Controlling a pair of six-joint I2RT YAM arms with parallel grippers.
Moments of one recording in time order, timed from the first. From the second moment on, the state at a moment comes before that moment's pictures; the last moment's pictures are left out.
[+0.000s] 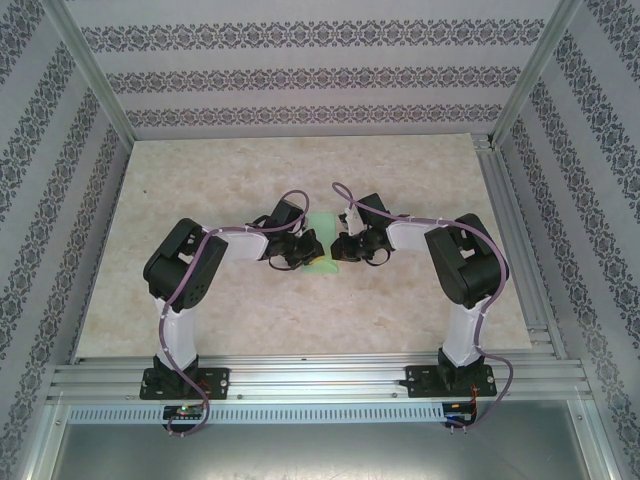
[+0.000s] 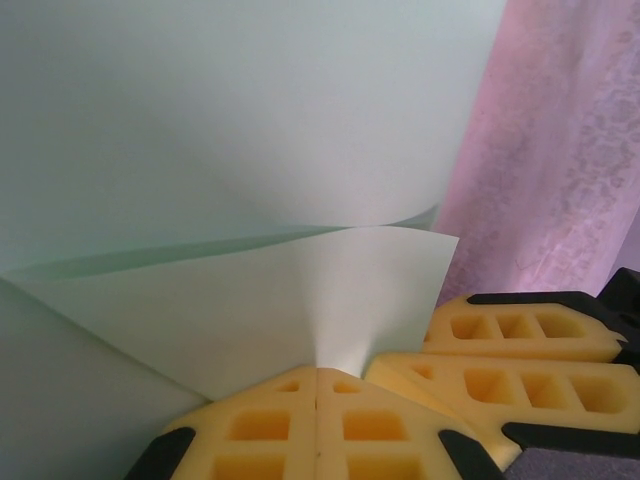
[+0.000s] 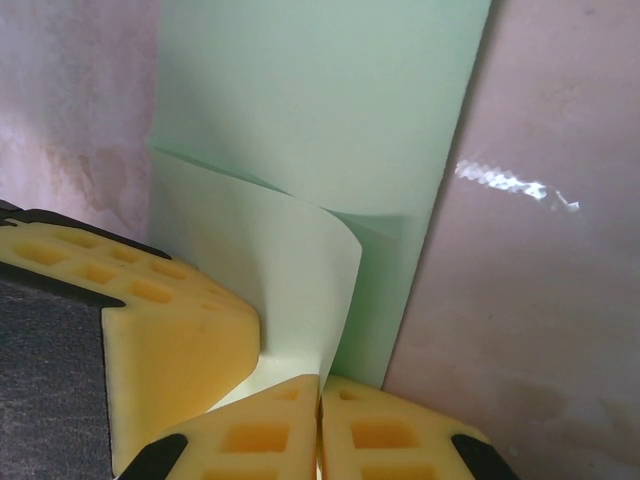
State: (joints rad) left arm -0.57 1.98 1.07 -0.03 0.51 -1.03; right arm 0.45 1.92 1.03 -0.21 -0.57 0.36
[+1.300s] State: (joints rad) left arm -0.60 1.96 1.06 -0.04 0.50 -1.05; right arm 0.45 1.91 1.03 -0.21 -0.57 0.37
